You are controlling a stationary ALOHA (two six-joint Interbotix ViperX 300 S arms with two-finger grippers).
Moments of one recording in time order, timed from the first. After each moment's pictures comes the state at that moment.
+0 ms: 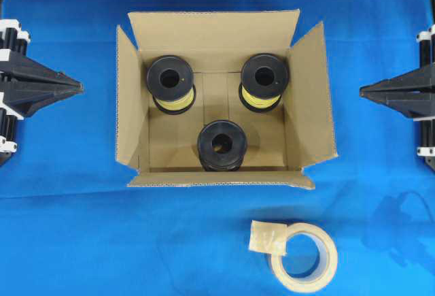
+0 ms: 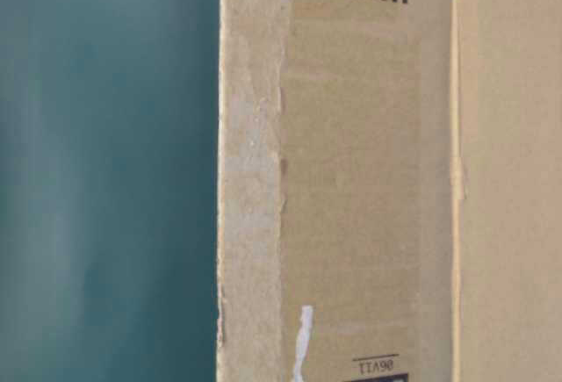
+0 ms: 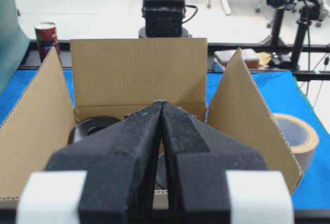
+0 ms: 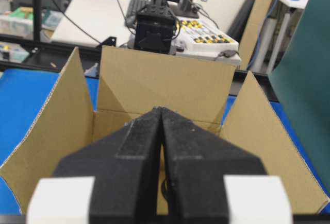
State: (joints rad) left arm 0.00 -0.96 1.17 0.00 -0.30 0.00; right arm 0.00 -0.96 1.17 0.00 -0.30 0.00
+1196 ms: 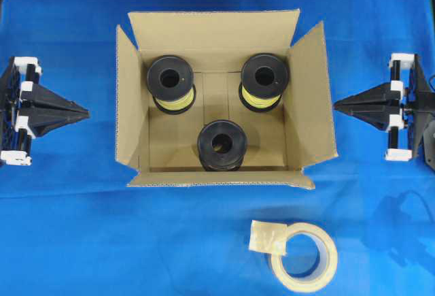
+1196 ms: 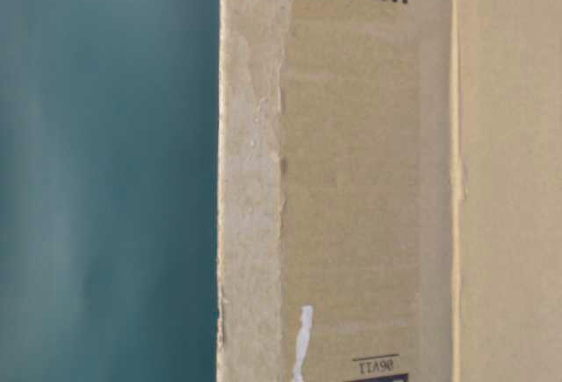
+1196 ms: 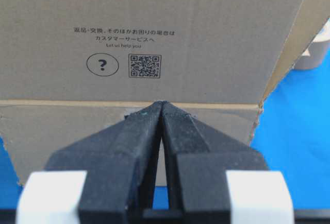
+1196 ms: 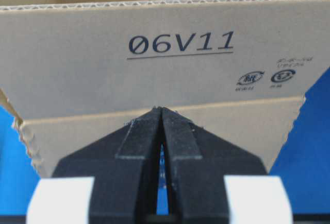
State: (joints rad) left arm -0.02 -0.80 1.48 -0.04 -0.61 -0.03; right arm -0.01 -0.66 1.38 0.19 -0.55 0.00
